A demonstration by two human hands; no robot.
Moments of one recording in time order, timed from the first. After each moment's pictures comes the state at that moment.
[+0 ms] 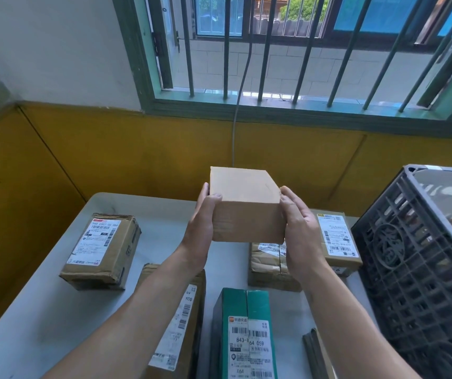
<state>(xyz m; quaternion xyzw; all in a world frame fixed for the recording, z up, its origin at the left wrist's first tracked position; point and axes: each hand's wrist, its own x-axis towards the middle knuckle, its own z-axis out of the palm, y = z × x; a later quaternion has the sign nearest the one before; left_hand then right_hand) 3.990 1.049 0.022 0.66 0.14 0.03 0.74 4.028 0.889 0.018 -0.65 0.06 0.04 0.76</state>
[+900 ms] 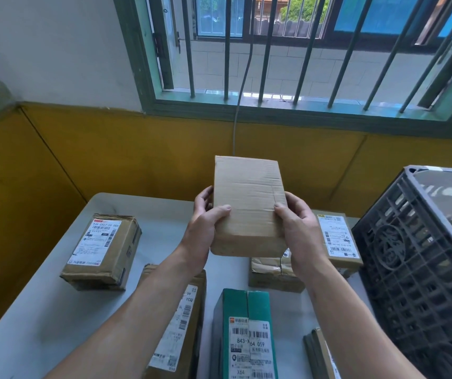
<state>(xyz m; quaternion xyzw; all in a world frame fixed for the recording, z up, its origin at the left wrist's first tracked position) 3.989 1.053 0.019 0.64 0.15 0.01 0.76 4.035 0.887 0.012 -0.68 0.07 0.06 0.73</state>
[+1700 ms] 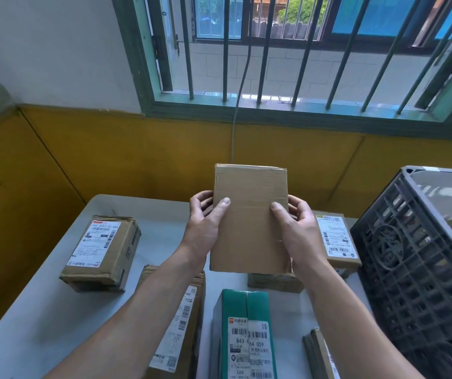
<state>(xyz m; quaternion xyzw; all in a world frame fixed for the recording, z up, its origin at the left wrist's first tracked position) 3.992 1.053 0.017 0.63 0.18 0.04 0.75 4.030 0.885 0.019 -0.71 0.07 0.03 0.70</state>
